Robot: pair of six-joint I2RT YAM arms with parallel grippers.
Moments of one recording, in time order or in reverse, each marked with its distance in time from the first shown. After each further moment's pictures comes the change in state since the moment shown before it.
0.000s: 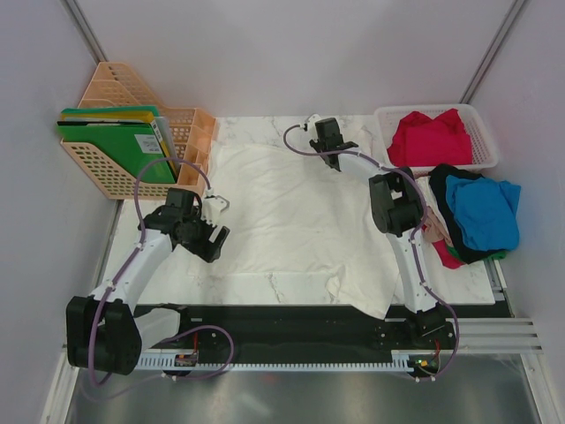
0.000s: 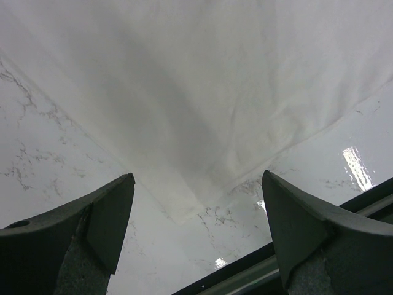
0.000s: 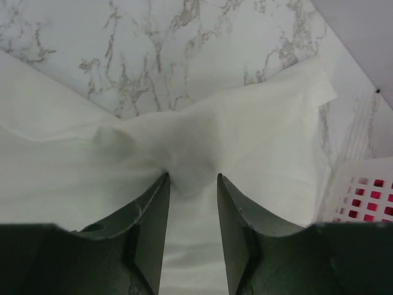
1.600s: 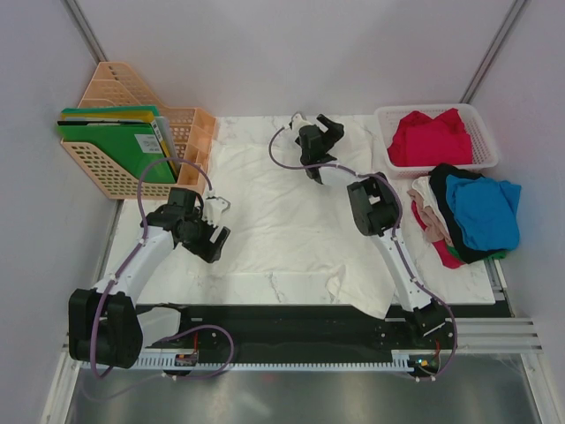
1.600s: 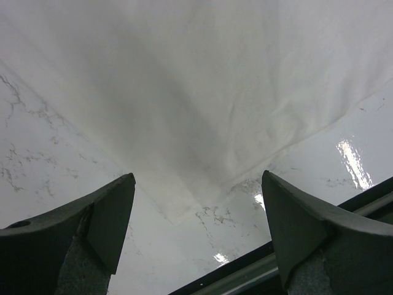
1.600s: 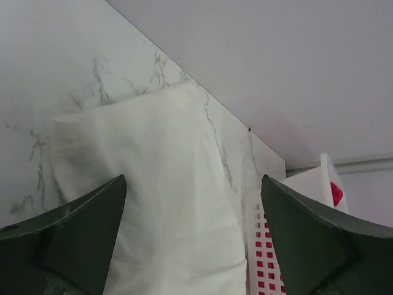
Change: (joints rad) left arm 0.000 0.040 0.000 -0.001 -0.002 0.000; right arm 0.079 0.272 0.204 0.515 0.393 -0.406
